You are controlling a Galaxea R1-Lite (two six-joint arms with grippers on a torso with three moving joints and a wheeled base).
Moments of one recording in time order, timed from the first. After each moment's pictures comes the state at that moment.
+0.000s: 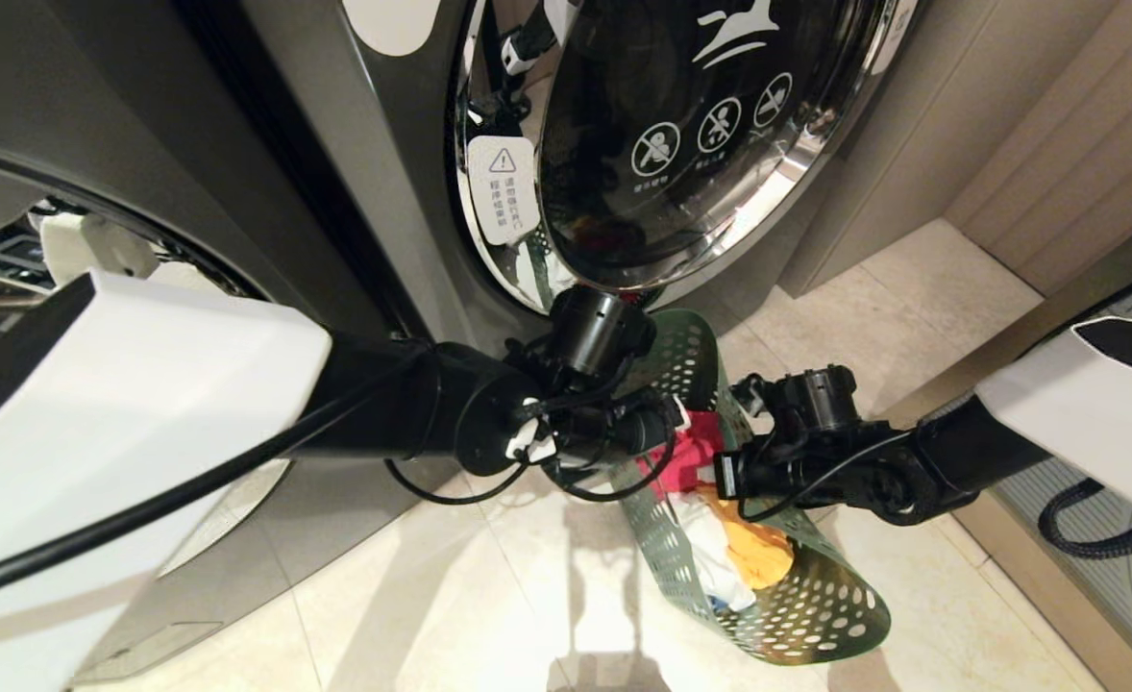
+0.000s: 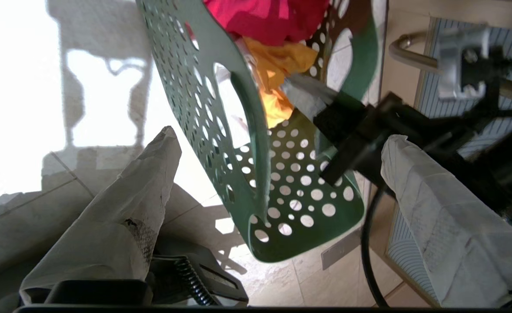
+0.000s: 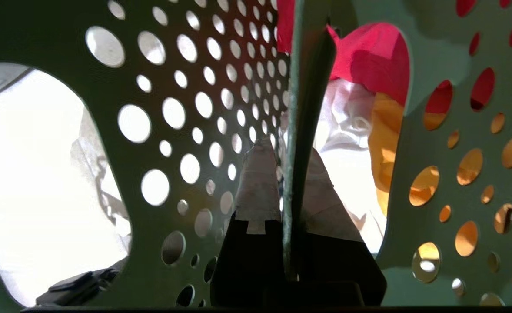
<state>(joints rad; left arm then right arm) -0.82 2.14 -1.60 0.10 0.10 -0.83 0.31 2.22 -1.13 -0.47 0.26 0.16</state>
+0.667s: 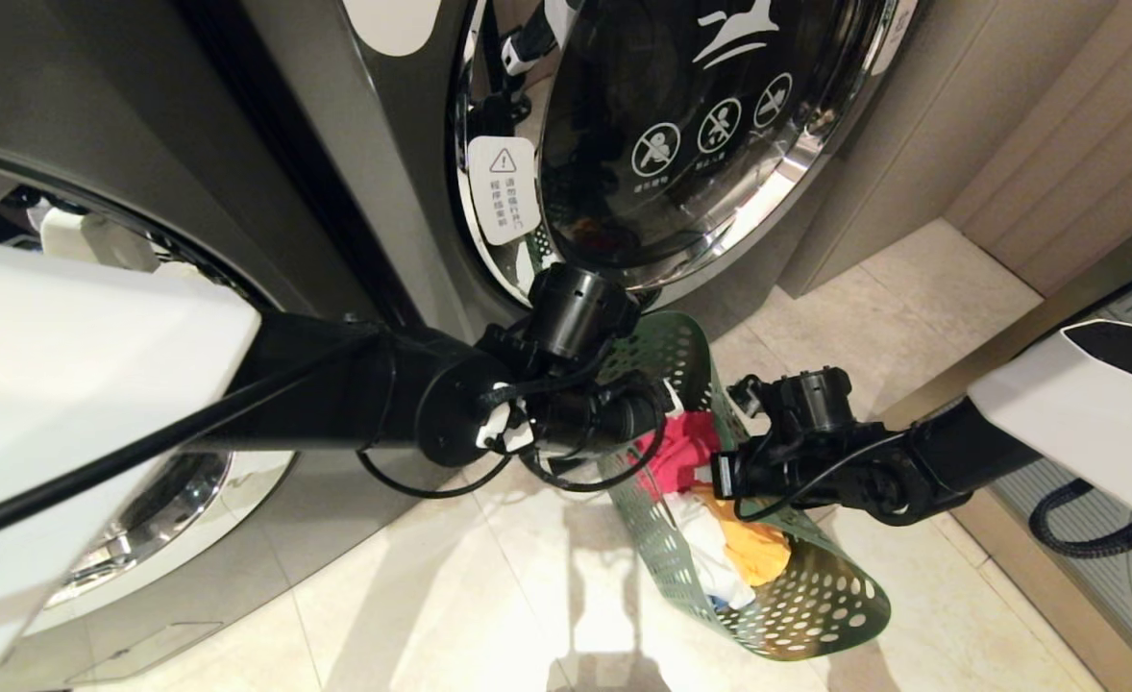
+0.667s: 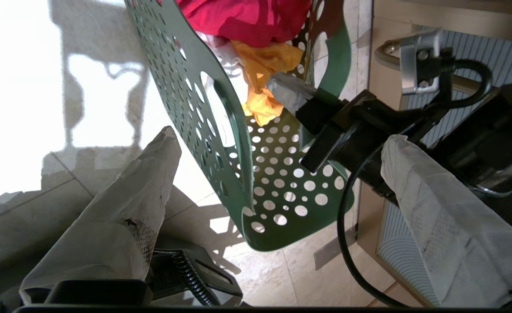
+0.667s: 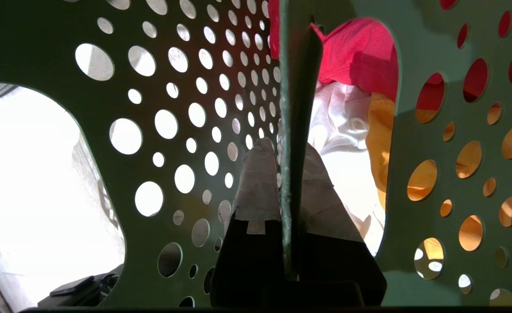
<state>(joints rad) -0.81 2.07 -1.57 0.09 0.10 -0.83 0.31 2.23 -1.13 -0.46 0.25 0.17</state>
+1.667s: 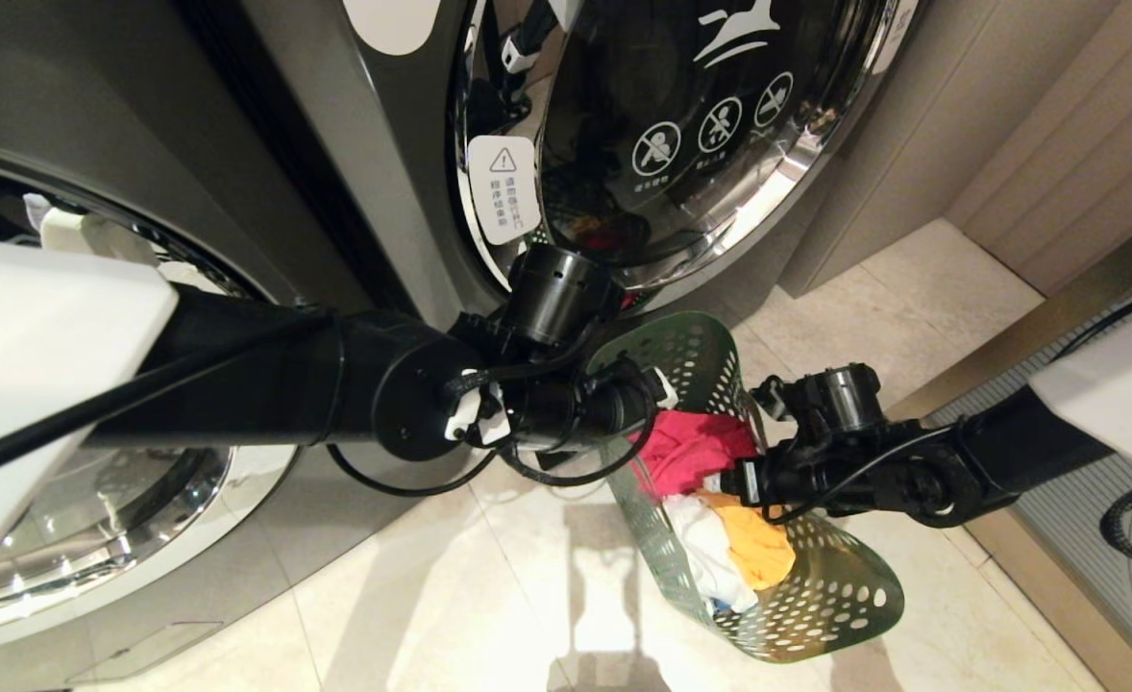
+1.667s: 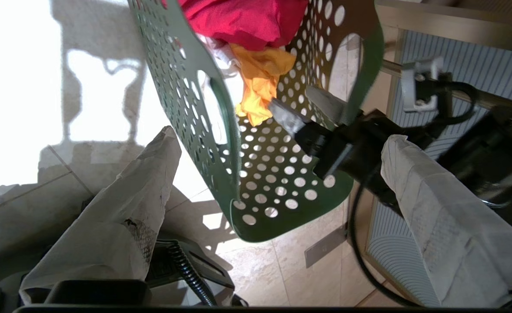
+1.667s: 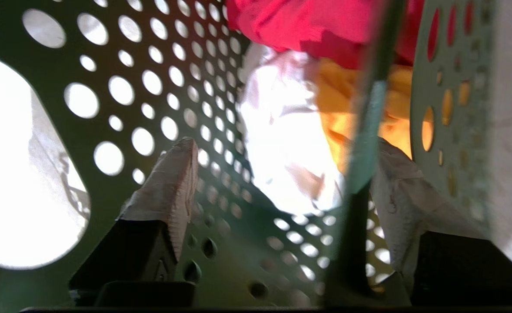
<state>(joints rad) -0.81 2.01 -1.53 0.11 0.10 -0.85 0.28 2.10 -1.04 -0.37 0.13 0.16</state>
